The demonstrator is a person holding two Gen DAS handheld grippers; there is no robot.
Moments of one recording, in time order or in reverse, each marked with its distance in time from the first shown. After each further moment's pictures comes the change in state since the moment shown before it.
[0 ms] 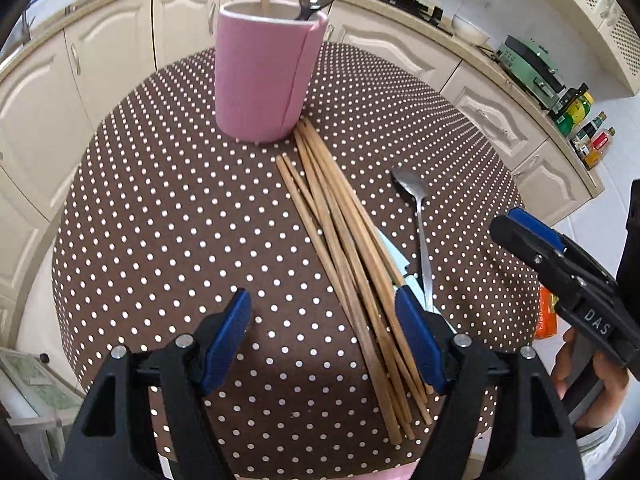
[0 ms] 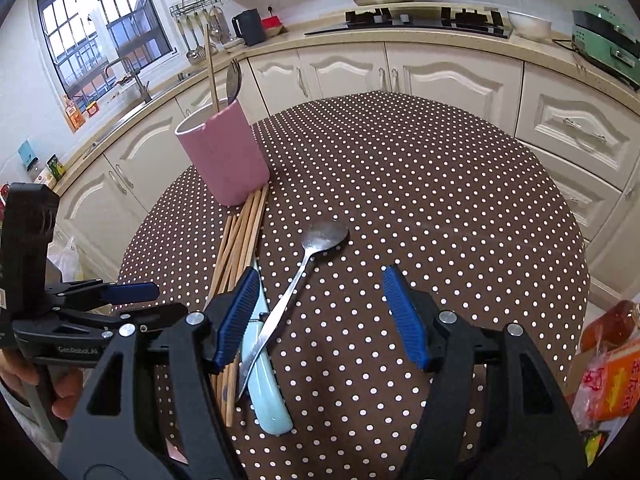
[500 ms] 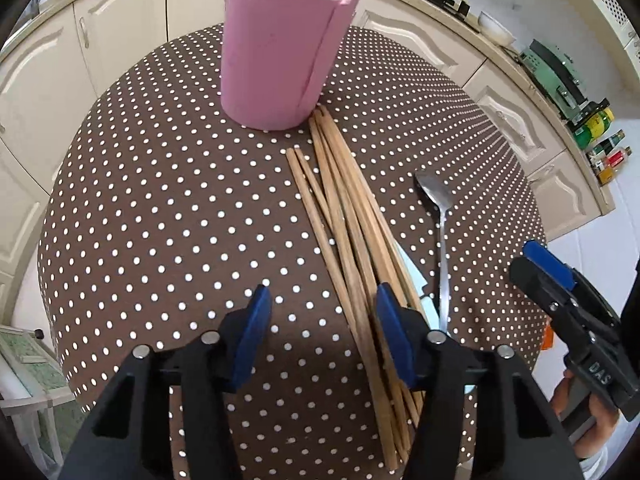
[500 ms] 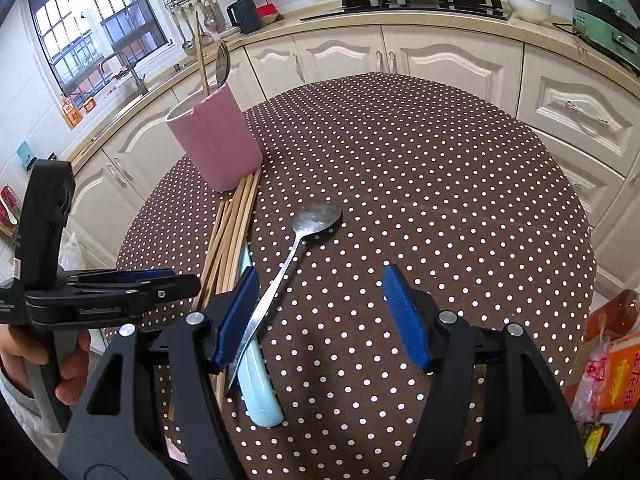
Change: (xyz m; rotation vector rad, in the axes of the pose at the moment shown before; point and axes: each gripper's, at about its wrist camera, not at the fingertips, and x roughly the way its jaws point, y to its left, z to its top) left arm 0.033 -0.006 0.023 -0.064 0.059 0.026; right arm 0.009 -0.008 -0.003 0.021 0.053 0.013
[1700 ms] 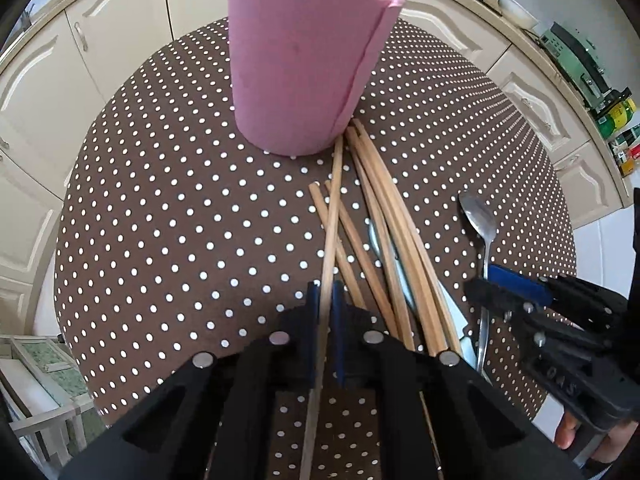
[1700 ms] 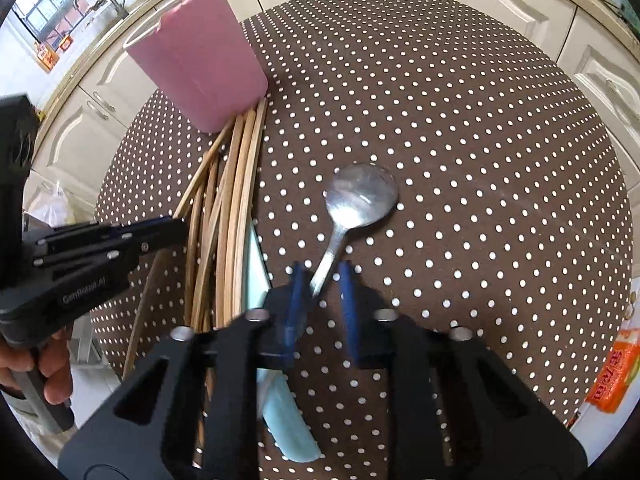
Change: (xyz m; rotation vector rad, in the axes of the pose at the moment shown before) left arm 0.022 0.009 0.052 0.017 0.077 0.057; right arm 0.085 0.039 0.037 -0.026 0.350 -0.027
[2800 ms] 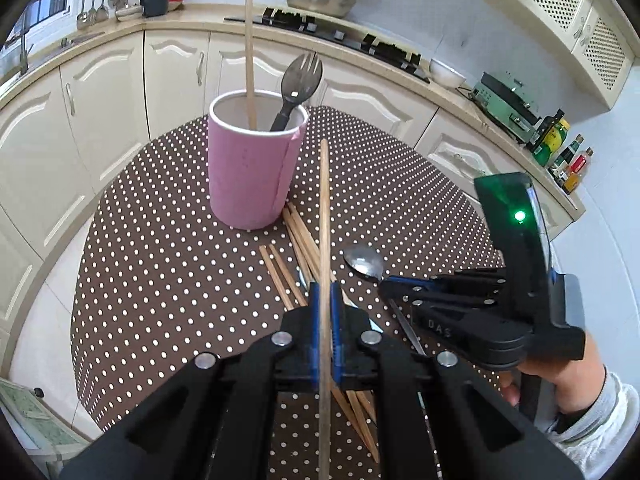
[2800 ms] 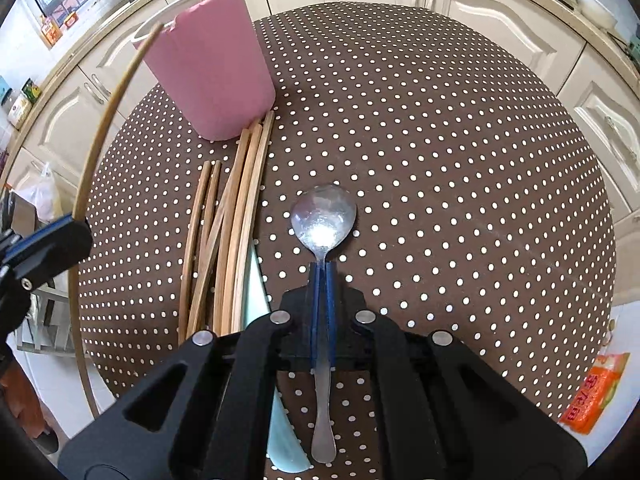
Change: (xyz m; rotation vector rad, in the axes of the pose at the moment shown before) left arm -0.094 -0.004 -0.053 0.086 -0.327 -0.130; right arm -0.008 0.002 0.009 -0.098 -0.009 -0.087
